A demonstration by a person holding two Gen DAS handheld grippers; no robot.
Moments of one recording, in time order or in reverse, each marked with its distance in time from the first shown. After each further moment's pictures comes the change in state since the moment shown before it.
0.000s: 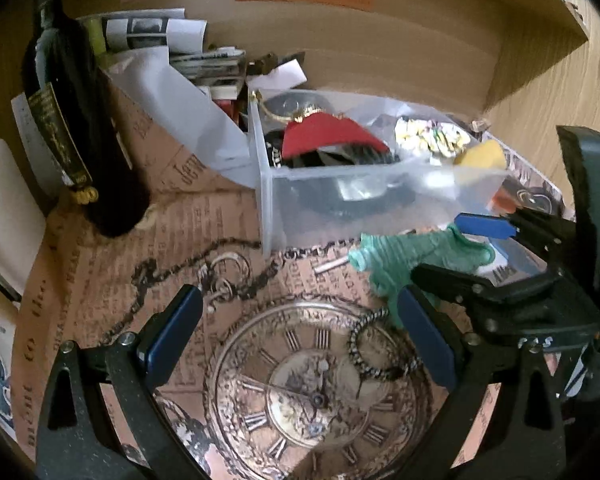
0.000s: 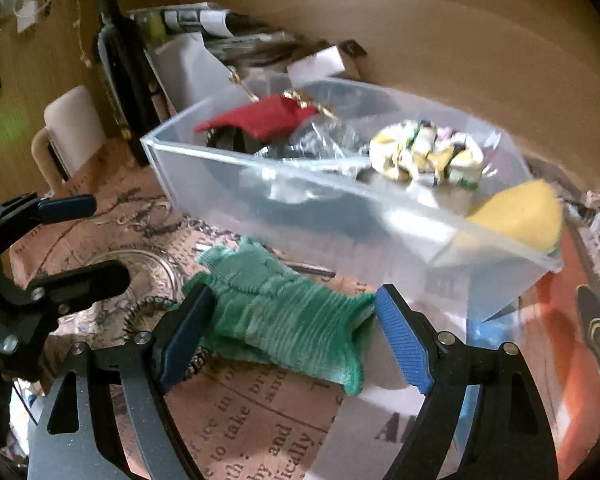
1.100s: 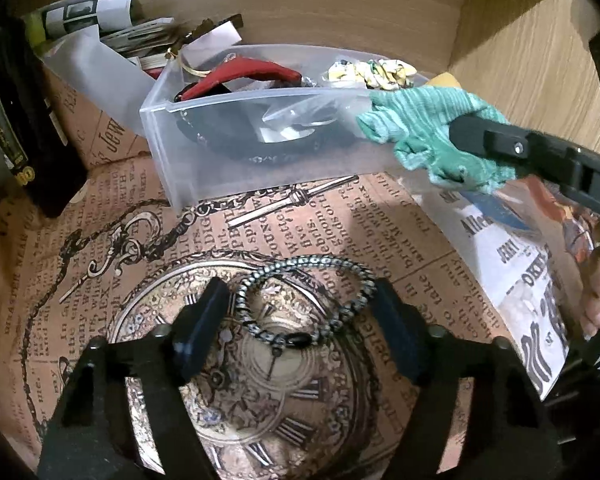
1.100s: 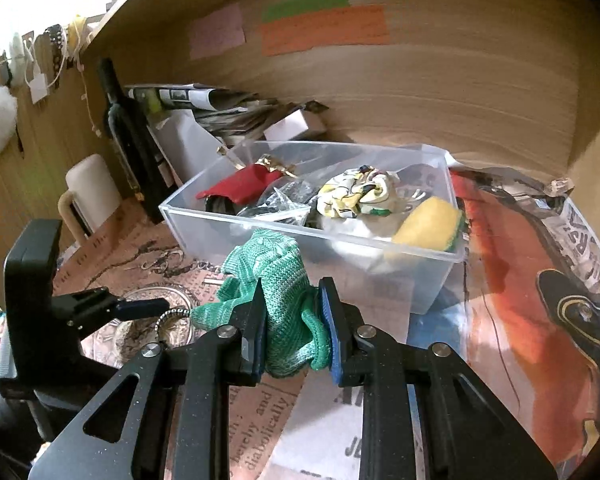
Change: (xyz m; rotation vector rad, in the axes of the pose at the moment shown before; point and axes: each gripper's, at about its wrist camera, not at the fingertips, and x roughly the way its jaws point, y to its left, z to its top) left arm 0.024 -0.046 -0.024 0.071 0.071 -0.080; right arm -0.069 -0.026 -0.008 0.121 -0.191 0.013
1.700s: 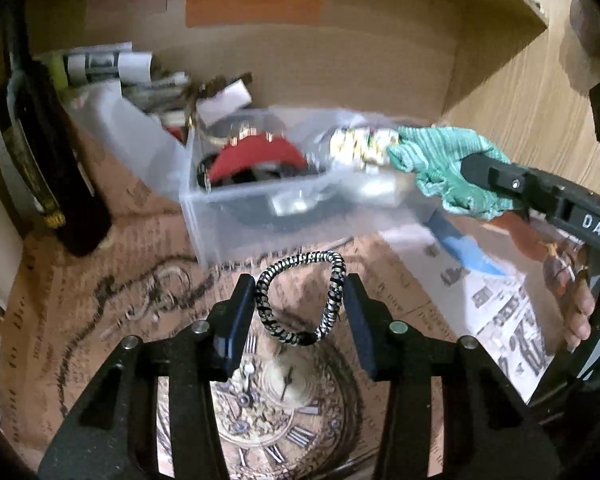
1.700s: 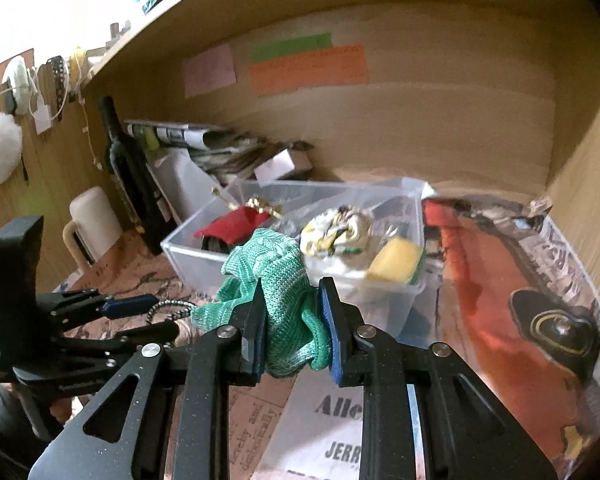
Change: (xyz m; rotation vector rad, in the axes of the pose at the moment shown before) left arm -0.049 0.000 0.026 -0.003 -0.143 0.011; right arm -0.031 -0.006 0.014 0.016 -0.112 -0.030
